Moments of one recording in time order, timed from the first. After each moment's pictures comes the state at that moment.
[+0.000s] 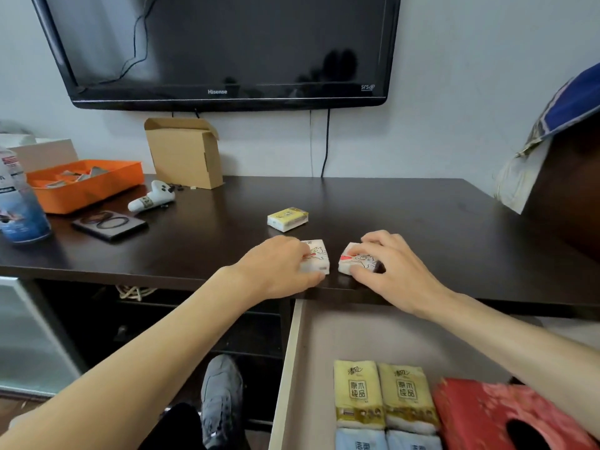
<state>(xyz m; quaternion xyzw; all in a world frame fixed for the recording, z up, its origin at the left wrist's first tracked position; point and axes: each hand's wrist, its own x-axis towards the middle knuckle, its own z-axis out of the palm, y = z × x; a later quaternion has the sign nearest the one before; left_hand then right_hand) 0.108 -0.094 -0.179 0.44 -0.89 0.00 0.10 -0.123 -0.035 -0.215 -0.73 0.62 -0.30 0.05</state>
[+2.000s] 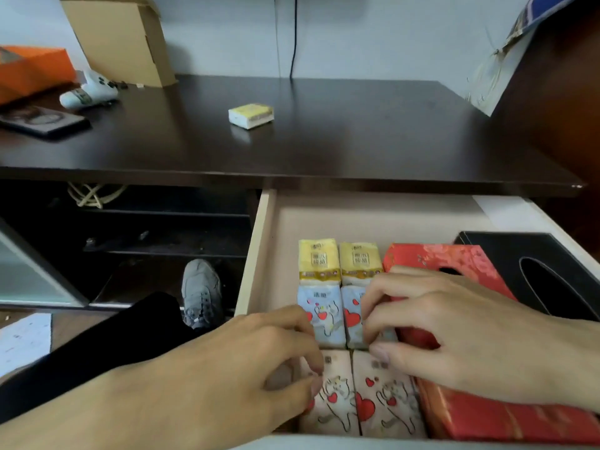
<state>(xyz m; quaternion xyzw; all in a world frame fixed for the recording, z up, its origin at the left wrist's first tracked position) 0.159 0.135 -0.223 0.28 -0.92 -0.26 0.02 -0.090 0.196 -0.203 -0.81 0.54 -0.07 0.20</state>
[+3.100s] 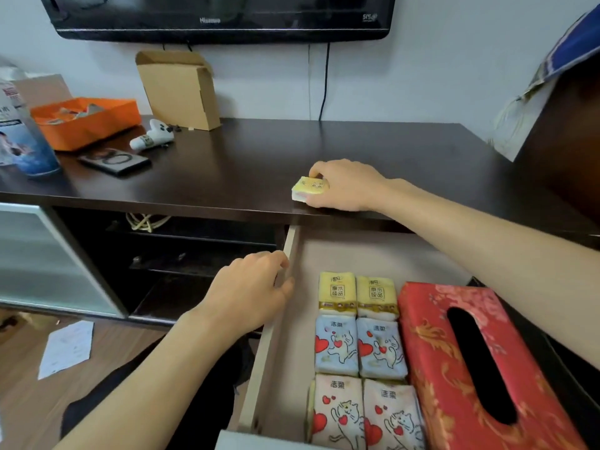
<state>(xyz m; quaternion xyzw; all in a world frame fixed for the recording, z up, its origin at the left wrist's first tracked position) 0.145 0.062 -0.223 0.54 -0.83 -0.08 0.14 -0.072 -0.056 -0.164 -0.78 0.62 -0.08 0.01</state>
